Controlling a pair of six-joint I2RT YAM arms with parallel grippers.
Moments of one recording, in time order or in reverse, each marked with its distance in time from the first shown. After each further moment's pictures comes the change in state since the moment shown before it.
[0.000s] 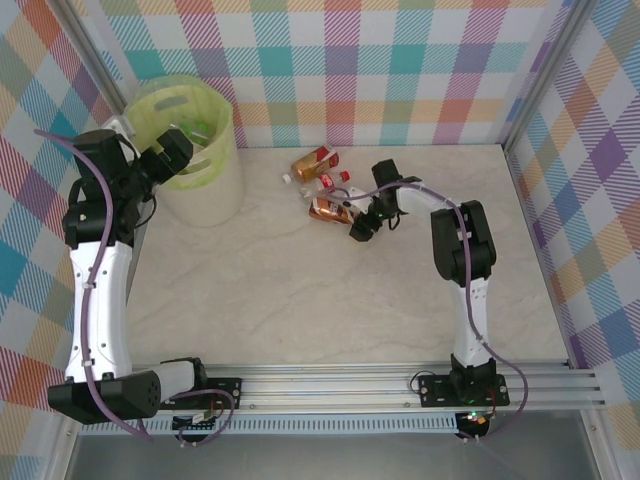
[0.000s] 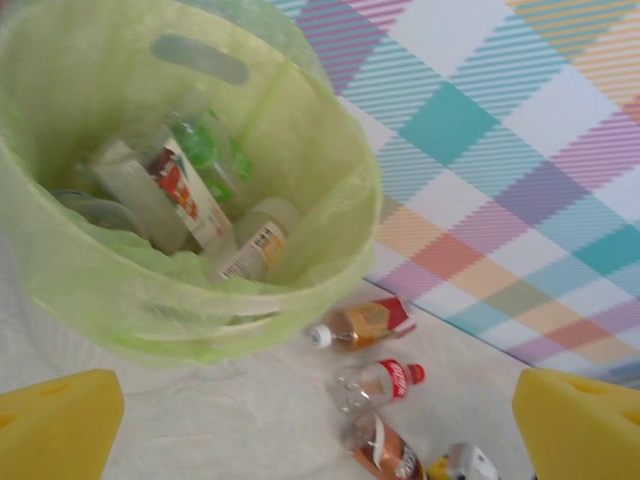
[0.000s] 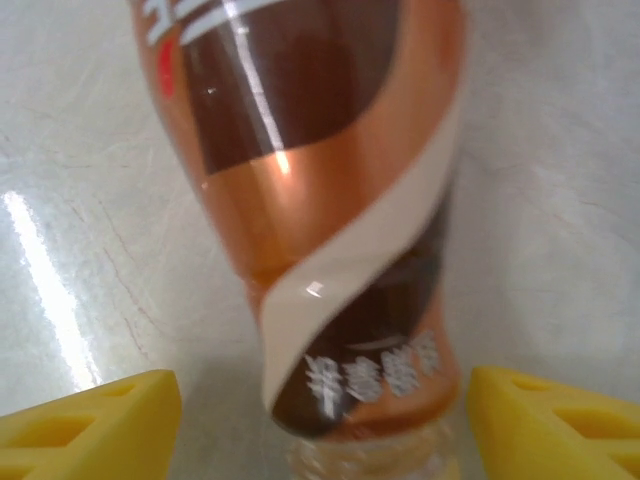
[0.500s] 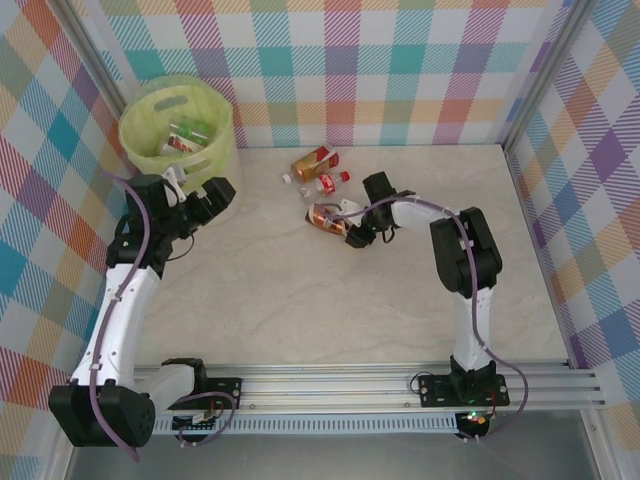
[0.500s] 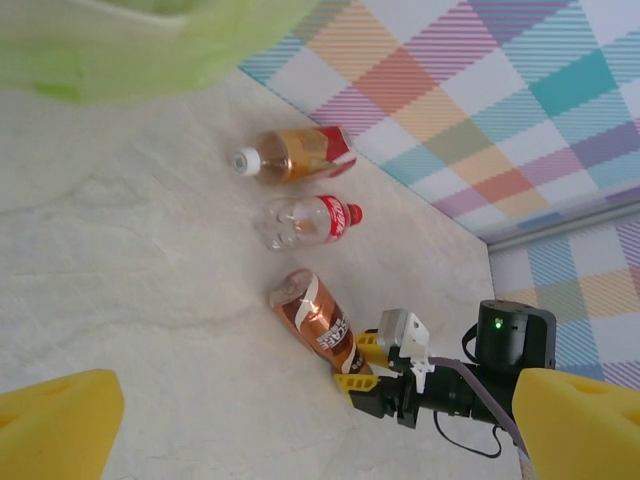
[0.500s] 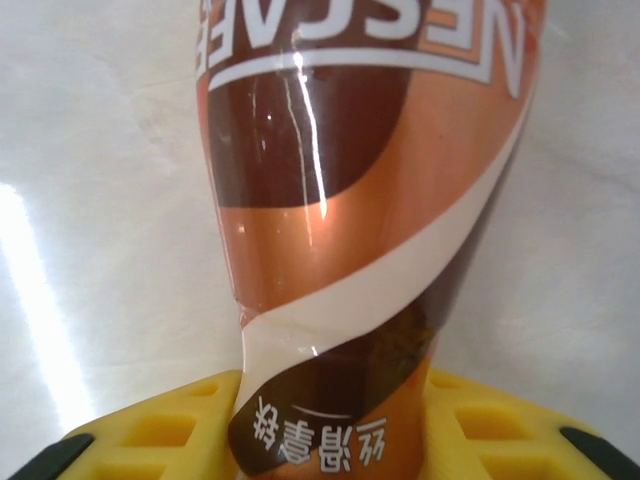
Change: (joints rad) left arm -0.118 -0.120 -0.459 0.214 0.215 -0.138; right arm 0.076 -0.152 -0.236 0.143 0.024 0.045
